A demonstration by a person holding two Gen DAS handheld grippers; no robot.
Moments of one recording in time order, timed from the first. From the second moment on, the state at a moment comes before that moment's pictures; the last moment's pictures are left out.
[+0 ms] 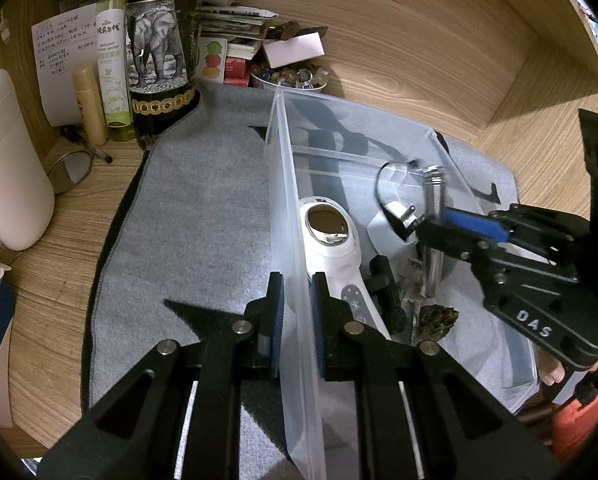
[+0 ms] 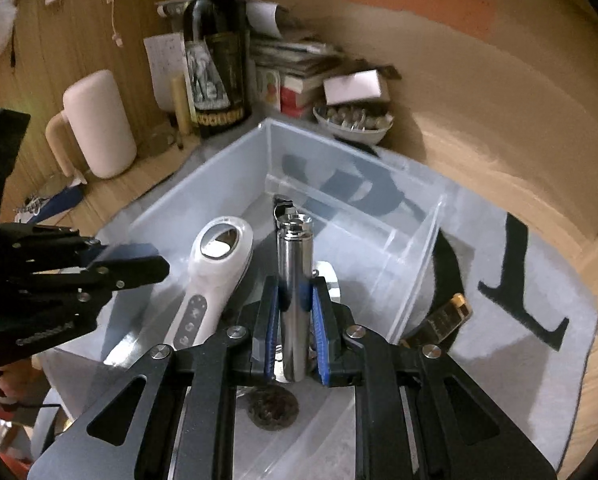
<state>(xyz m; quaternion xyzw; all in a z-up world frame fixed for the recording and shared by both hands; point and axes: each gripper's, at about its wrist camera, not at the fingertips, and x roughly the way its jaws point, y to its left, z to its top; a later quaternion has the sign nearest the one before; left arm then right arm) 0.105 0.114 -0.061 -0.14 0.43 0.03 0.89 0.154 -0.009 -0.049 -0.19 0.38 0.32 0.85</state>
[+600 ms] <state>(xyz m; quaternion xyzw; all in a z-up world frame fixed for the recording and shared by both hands) 0.105 0.114 -0.061 -0.14 0.43 0.03 0.89 0.150 -0.011 -0.038 -0.19 0.37 0.33 0.85</state>
